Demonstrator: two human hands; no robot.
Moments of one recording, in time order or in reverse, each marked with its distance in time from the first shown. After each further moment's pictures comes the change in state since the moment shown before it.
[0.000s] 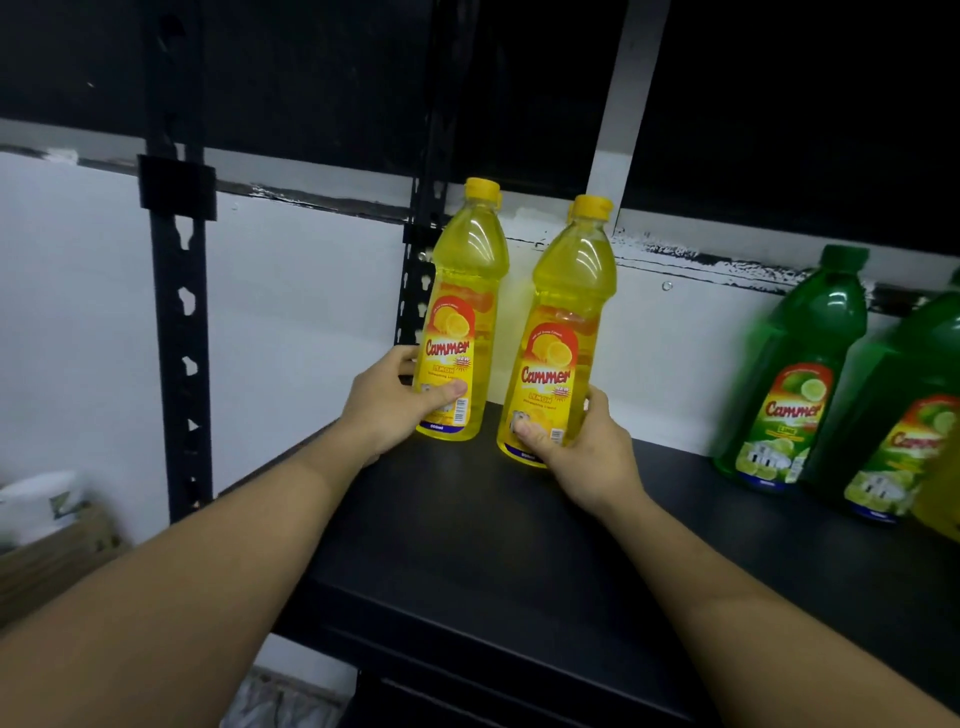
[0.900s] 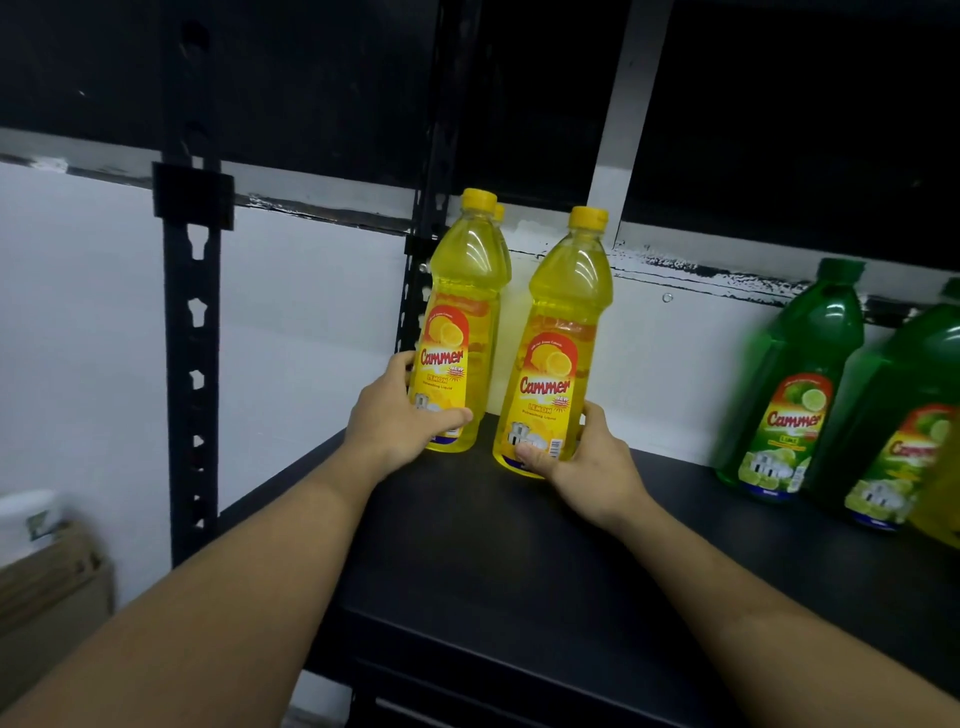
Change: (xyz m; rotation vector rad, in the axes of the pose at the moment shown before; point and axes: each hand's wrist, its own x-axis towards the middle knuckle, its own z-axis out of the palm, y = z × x) left_hand 0.003 -0.008 0.004 0.163 0.040 0.042; right_hand 0.006 0.004 0.004 -0.092 -0.092 0.038
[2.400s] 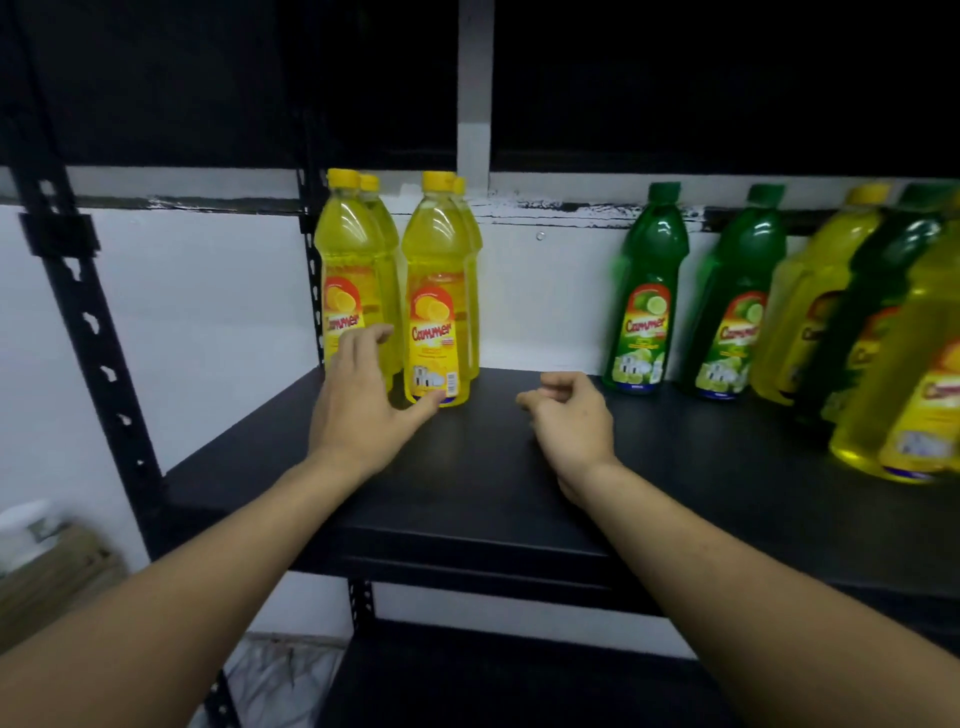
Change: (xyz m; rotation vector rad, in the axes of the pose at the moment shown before) left_hand -0.101 0.084 0.027 0.340 0.134 0.353; right_hand -0.087 0.019 -0.068 0.483 0.342 0.278
